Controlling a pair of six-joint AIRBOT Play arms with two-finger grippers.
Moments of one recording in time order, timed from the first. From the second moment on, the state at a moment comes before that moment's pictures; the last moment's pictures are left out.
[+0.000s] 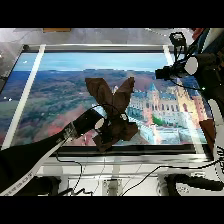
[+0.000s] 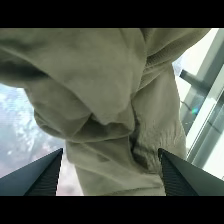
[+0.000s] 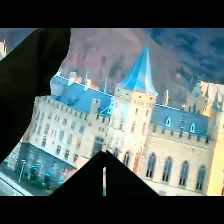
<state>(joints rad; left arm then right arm) -0.80 -1.46 1.12 1.48 -1.04 -1.07 0.16 -1.40 1.65 -1.67 1.13 1.58</state>
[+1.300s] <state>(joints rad) -0.71 -0.77 1.32 1.68 -0.92 -1.18 0.15 -1.40 1.65 -1.73 1.16 1.56</state>
